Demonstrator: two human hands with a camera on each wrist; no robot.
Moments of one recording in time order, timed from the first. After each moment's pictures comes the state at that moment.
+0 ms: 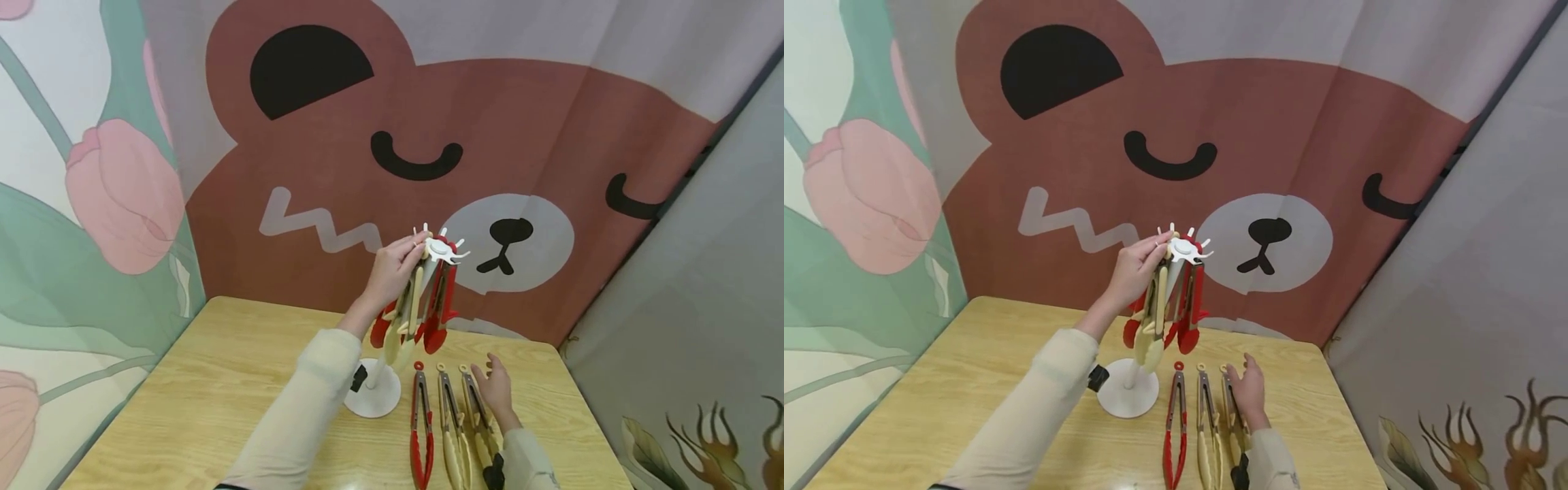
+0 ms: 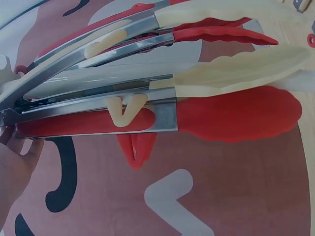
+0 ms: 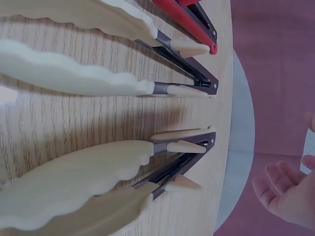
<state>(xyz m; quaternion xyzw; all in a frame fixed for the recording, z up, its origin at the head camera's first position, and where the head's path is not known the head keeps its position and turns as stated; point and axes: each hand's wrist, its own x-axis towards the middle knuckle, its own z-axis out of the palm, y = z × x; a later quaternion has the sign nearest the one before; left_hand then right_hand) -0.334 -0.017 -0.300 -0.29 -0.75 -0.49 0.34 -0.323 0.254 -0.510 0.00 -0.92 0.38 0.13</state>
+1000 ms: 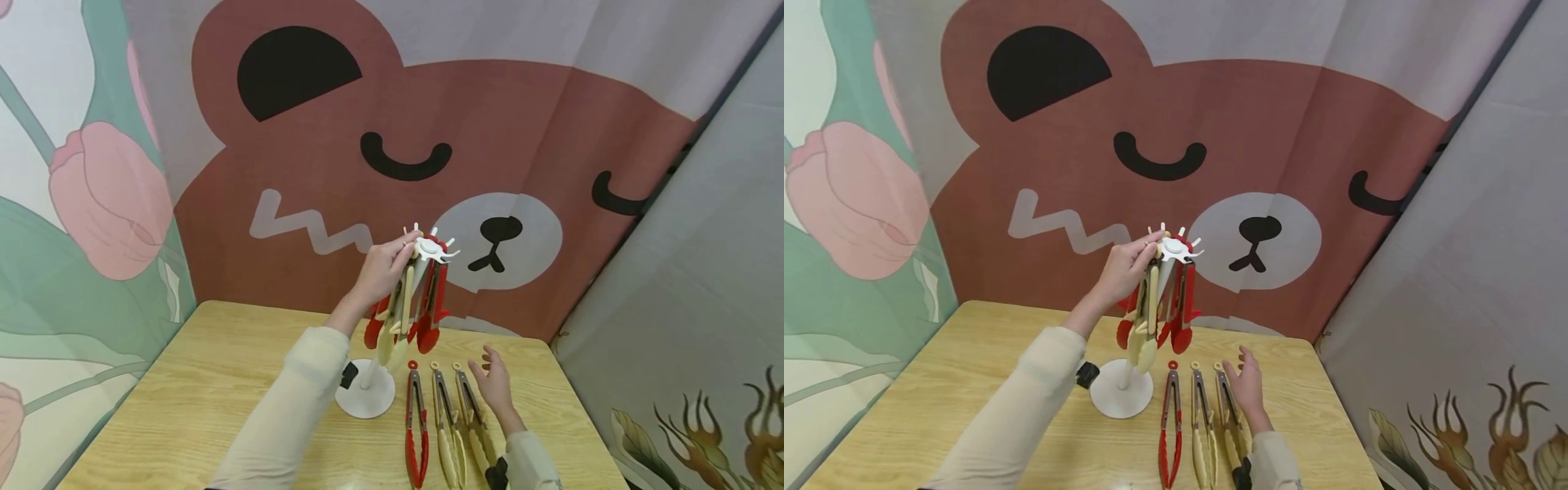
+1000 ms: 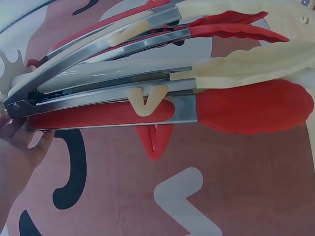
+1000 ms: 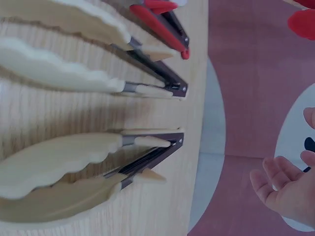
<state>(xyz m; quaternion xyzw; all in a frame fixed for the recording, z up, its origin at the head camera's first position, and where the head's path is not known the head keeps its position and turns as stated) -0.330 -0.022 -0.291 -0.31 -0.78 -0.45 0.31 -0.314 0.259 -0.494 0.04 -0.90 0.41 0.15</state>
